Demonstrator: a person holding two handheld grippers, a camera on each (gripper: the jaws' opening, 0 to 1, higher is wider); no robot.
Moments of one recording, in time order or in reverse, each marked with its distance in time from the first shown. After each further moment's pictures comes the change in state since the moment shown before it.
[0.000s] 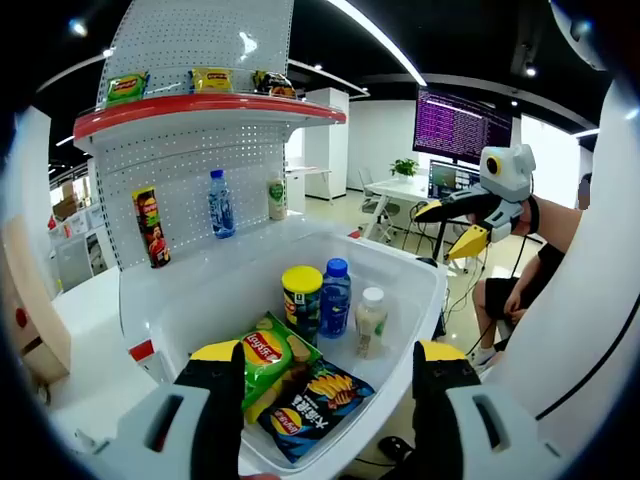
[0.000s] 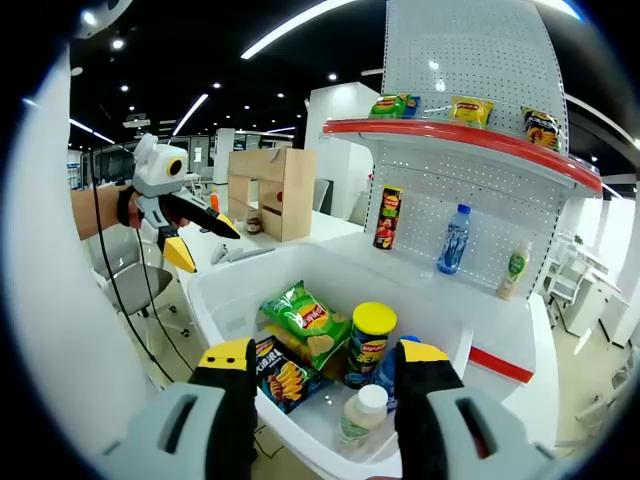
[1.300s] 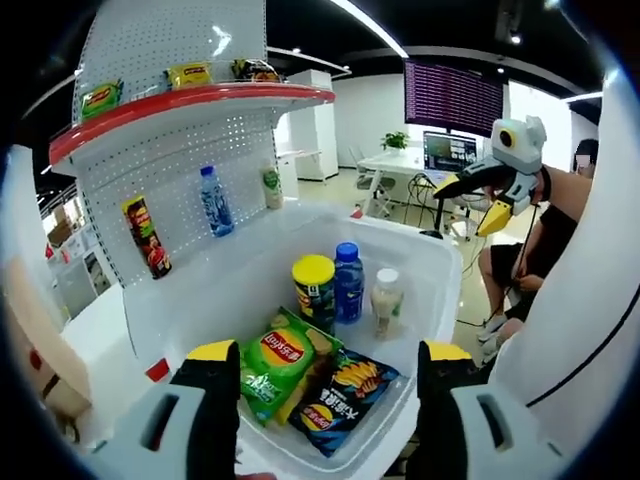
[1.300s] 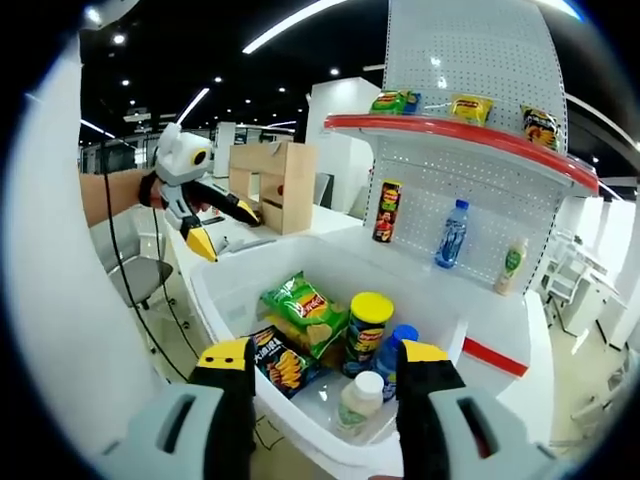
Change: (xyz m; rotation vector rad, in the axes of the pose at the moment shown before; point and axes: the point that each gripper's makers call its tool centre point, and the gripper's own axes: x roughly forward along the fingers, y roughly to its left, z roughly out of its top) left arm 0.015 0.022 -0.003 0.143 0.122 -0.023; right arm -0.014 -0.002 -0.009 -0.016 0.032 -0.002
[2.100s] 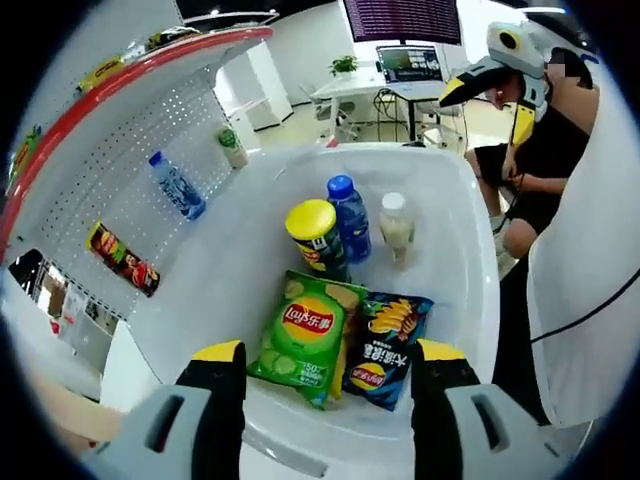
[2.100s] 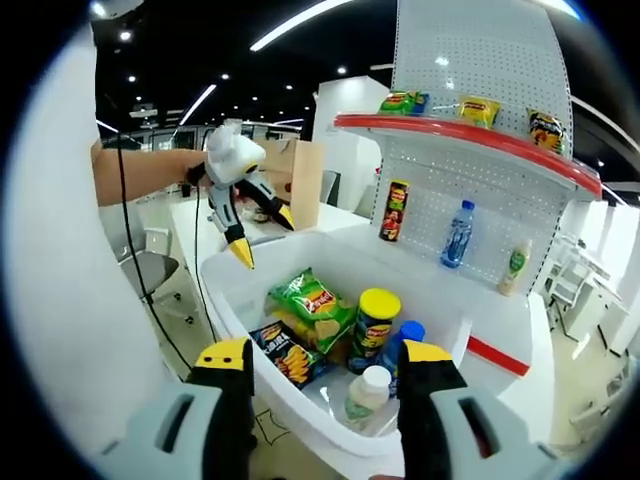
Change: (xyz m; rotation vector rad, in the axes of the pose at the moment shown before) left arm 0.039 0.038 -0.024 0.303 0.301 -0.055; right arm -0.009 0.013 -0.001 -0.020 0.002 0.024
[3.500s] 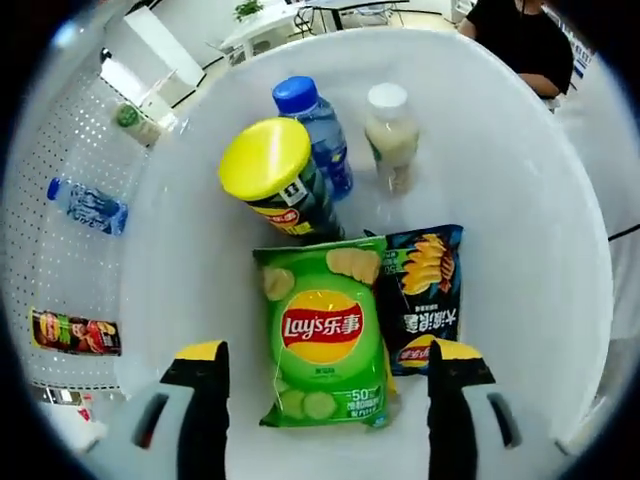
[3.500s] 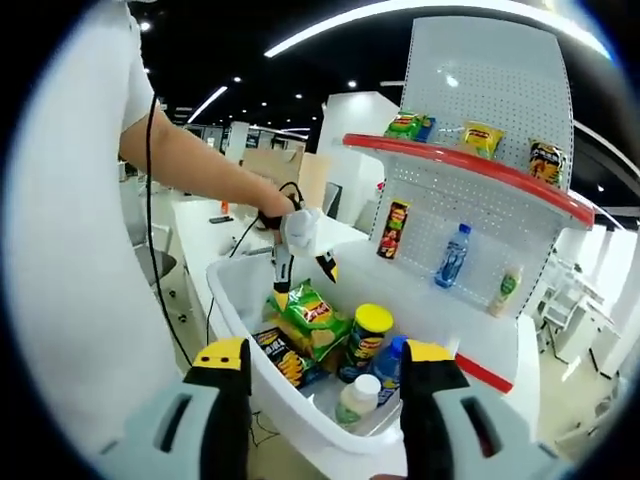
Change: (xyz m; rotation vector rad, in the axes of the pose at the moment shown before) left arm 0.120 0.020 -0.027 0.316 0.287 -0.173; right arm -0.020 0.002 0.013 -0.079 -0.049 -0.015
